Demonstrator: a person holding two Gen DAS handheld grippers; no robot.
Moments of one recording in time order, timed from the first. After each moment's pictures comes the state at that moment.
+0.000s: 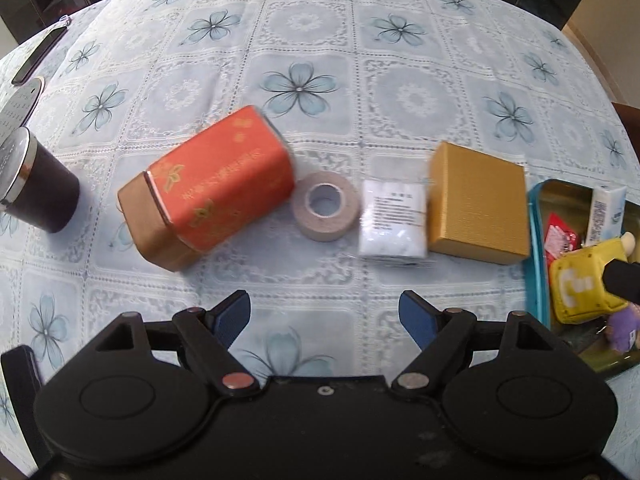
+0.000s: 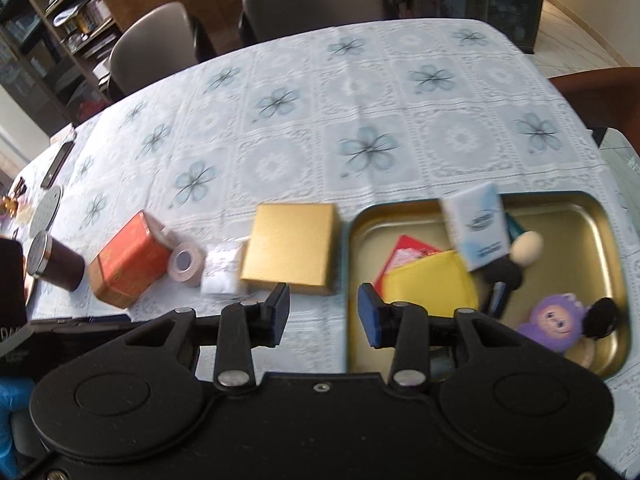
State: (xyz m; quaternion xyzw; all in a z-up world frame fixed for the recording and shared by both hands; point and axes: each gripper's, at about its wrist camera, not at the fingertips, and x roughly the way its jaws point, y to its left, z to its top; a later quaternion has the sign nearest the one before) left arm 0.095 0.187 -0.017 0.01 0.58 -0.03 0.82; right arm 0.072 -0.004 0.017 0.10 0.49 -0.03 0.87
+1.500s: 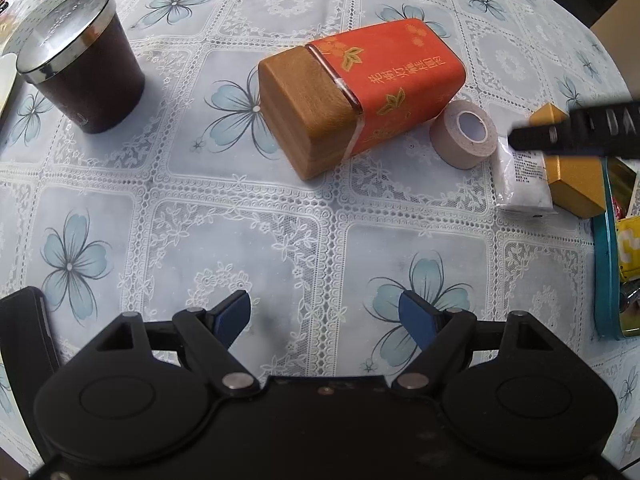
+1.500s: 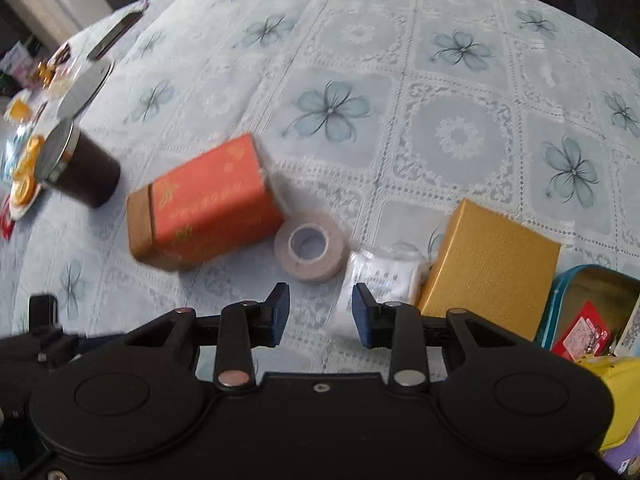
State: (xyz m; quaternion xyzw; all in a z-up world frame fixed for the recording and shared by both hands) left arm 0.054 0.303 -0.052 -0.05 0.61 -0.03 0.79; right arm 0.165 0.121 -0.045 -0.01 0.56 0.09 0.82
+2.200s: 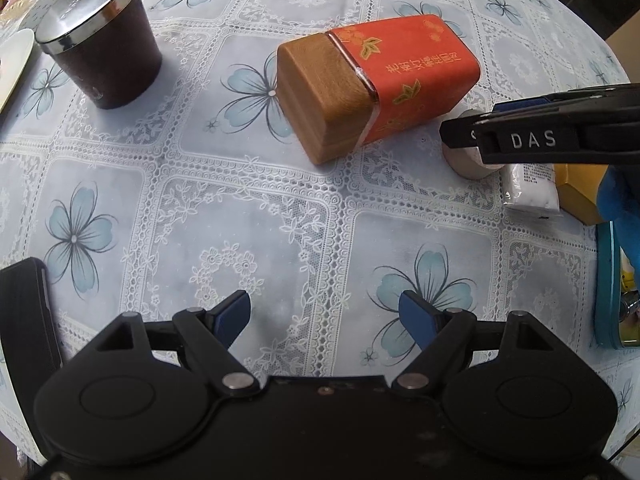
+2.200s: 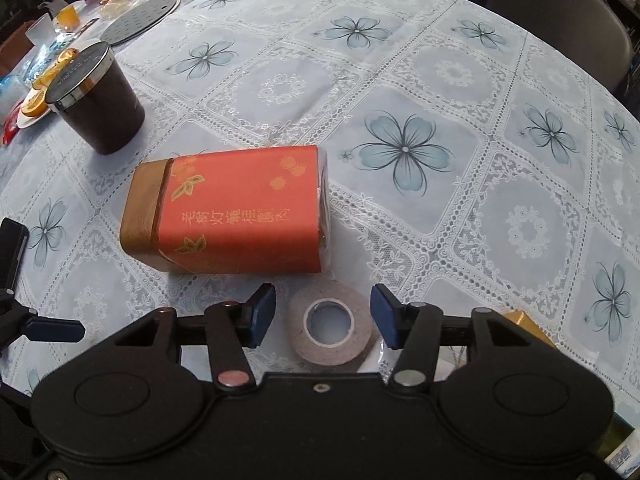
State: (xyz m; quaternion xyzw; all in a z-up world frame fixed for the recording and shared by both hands) left arm 0.044 0.304 -0.055 -0.08 0.62 0.00 0.78; right arm 0.183 0.165 -0.076 -0.16 0.53 0.19 0.81
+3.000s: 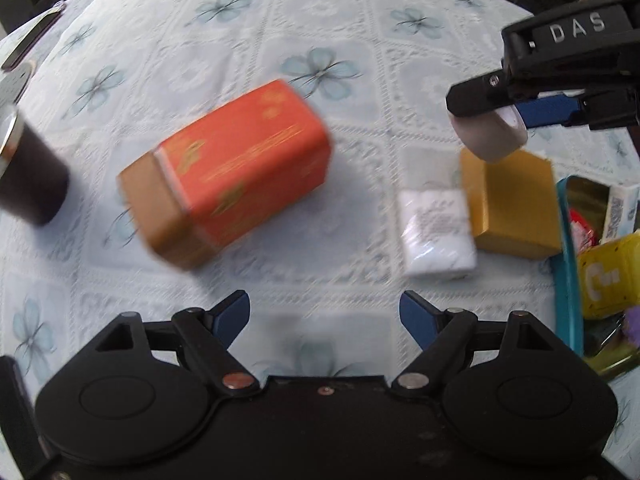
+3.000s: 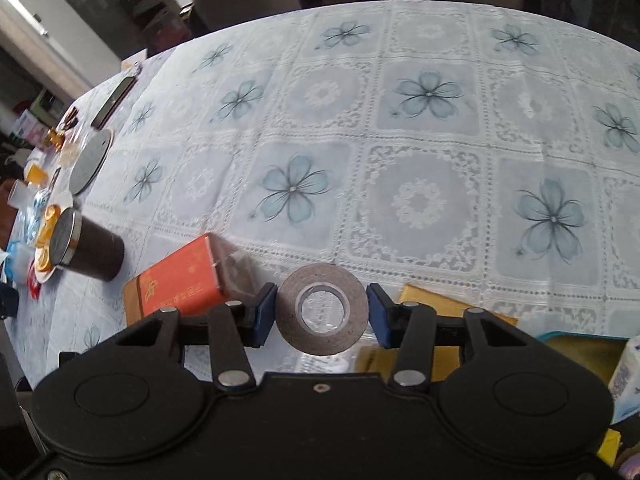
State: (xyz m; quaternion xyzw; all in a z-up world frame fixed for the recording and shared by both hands) left arm 0.099 0.206 -0.040 -0.02 0.57 -0.05 0.82; right arm 0.209 0.058 -0.020 0.06 0.54 0.11 0.84
